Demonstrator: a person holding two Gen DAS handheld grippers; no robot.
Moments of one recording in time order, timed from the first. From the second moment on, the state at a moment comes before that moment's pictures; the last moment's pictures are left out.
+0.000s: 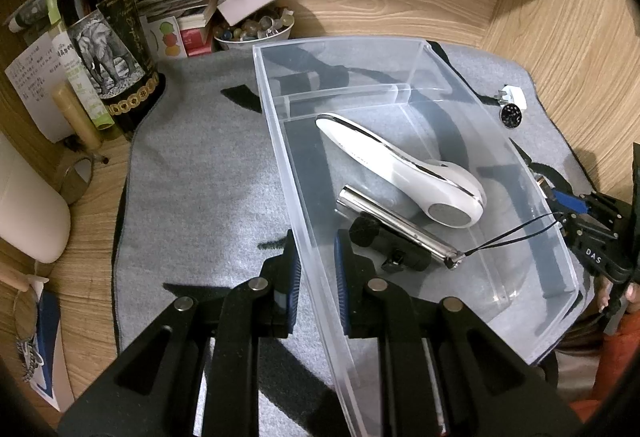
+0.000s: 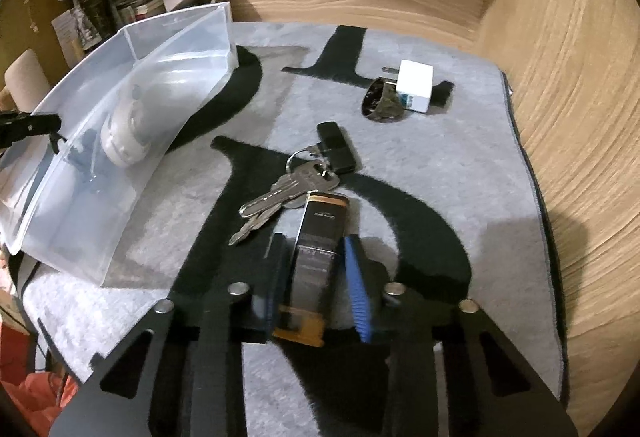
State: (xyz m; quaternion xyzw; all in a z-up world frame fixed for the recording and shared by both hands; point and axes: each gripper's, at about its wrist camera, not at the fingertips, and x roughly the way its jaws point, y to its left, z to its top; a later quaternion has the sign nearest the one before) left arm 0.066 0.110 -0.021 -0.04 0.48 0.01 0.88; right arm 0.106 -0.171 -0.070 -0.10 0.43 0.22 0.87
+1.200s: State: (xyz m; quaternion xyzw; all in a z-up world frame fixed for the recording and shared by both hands) left arm 0.066 0.114 -0.022 -0.05 0.47 0.02 0.88; right arm 0.102 -0.061 0.035 -0.11 0.28 0.35 0.89
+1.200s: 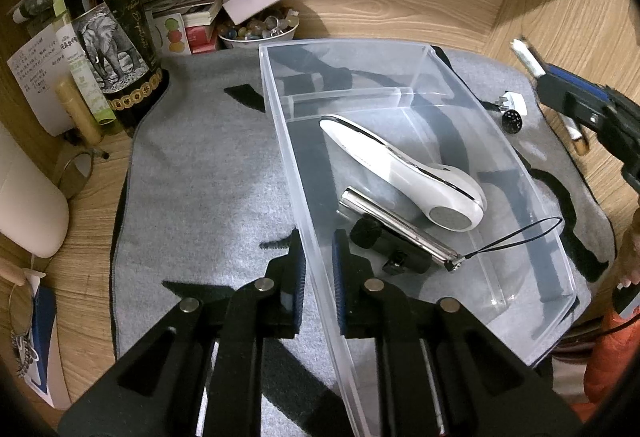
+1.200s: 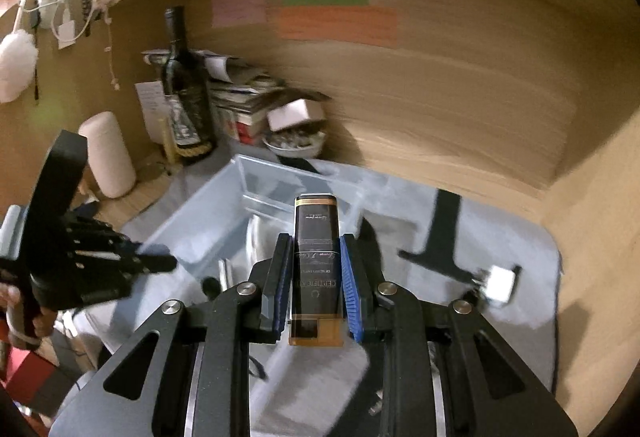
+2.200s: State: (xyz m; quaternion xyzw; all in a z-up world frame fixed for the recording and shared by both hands) left arm 0.065 0.113 -0.024 -0.05 0.47 0.02 0.88; right arm 0.104 0.012 -0.009 -0.23 0.36 0.40 0.81
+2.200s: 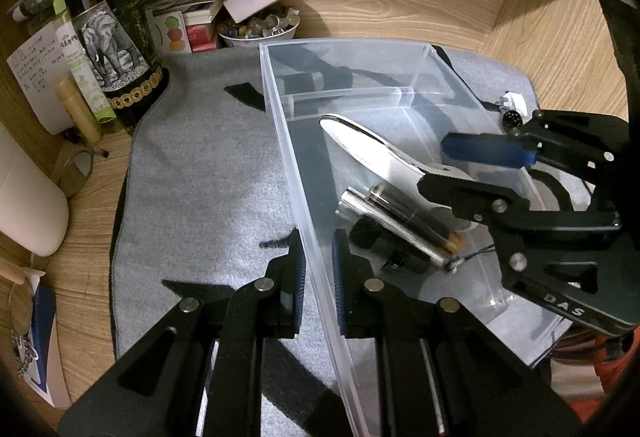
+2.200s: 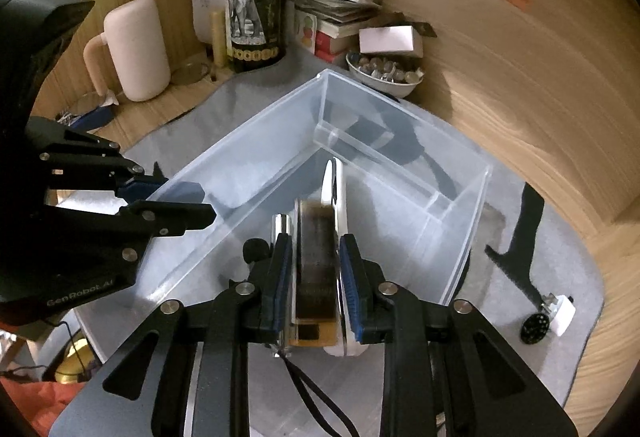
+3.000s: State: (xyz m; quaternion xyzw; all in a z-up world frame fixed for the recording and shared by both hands) left arm 0.066 0.111 -0.024 -0.05 0.47 0.02 0.88; right arm 0.098 -0.087 0.042 -0.15 0.29 0.32 0.89
